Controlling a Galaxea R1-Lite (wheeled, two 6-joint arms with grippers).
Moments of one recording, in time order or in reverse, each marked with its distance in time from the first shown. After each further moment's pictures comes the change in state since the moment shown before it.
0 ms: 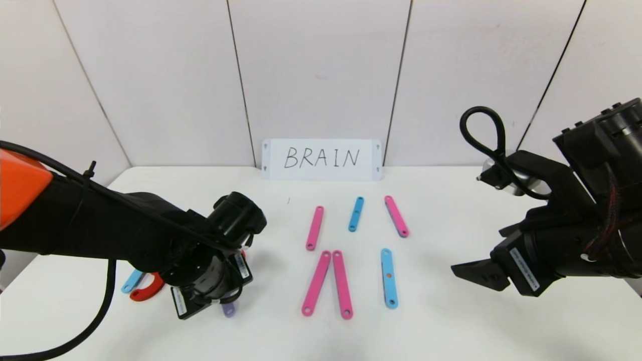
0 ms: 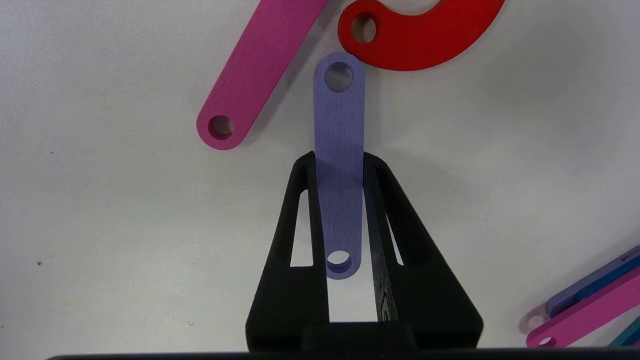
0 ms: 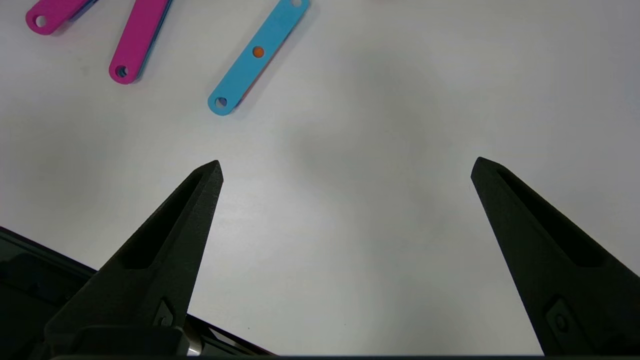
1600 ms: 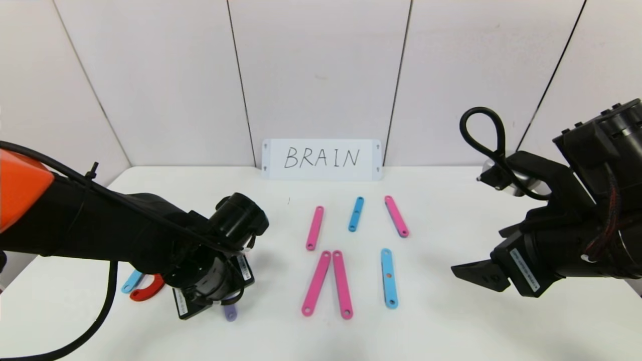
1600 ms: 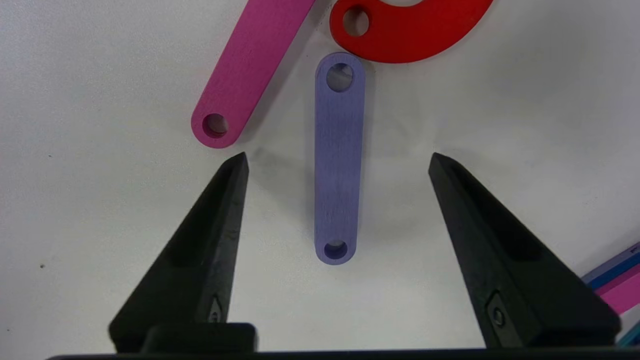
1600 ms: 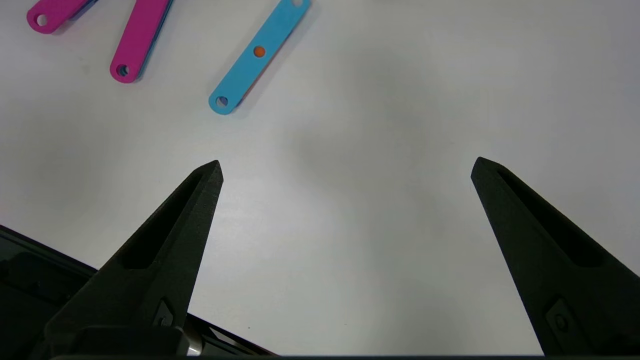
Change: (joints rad) left arm -0.011 0.001 0.000 -0.001 0.003 0.023; right arm 0.001 0.000 0.001 0.000 0.001 0.000
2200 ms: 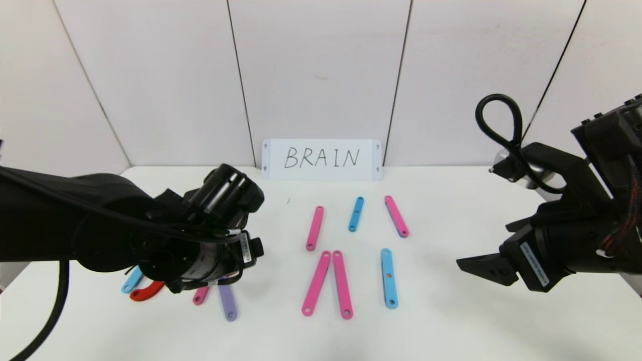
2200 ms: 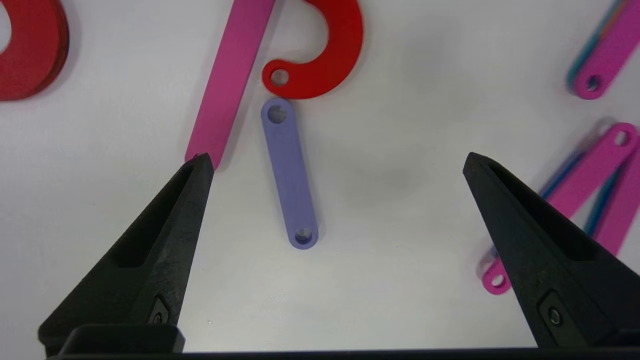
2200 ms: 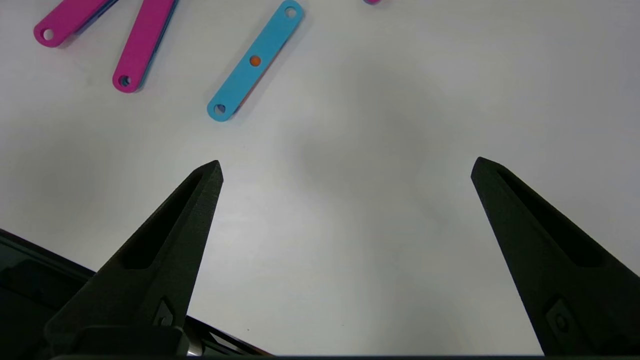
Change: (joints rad) left arm -0.048 -0.123 -0.046 -0.020 0.087 0.199; right arm -0.013 -0.027 -0.006 -0.002 0.000 0.003
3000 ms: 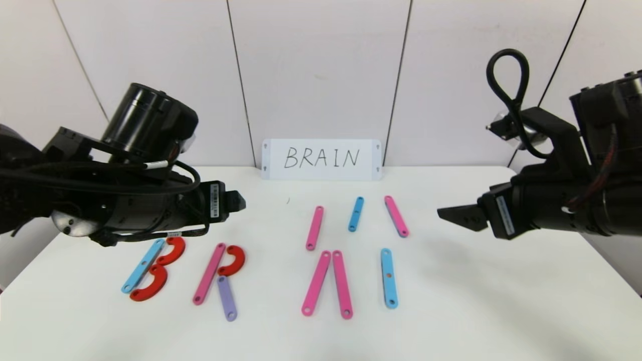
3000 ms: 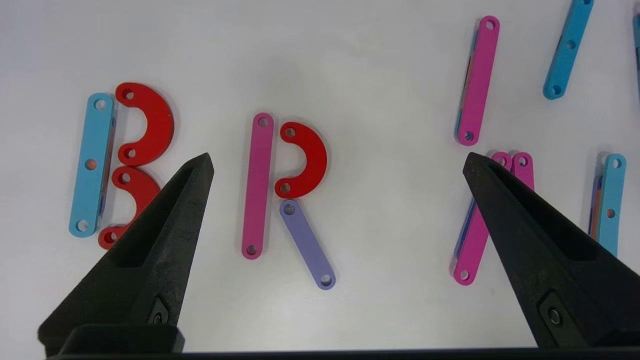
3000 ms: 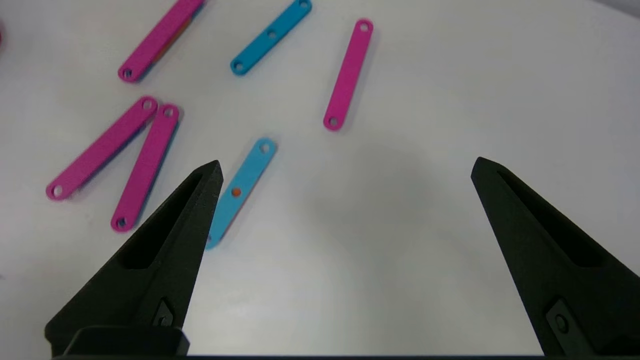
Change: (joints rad) left arm 0.109 -0.191 -0.107 -0.027 -0.054 0.400; right arm -0.066 0.079 -0.003 -0.325 0.003 0.020
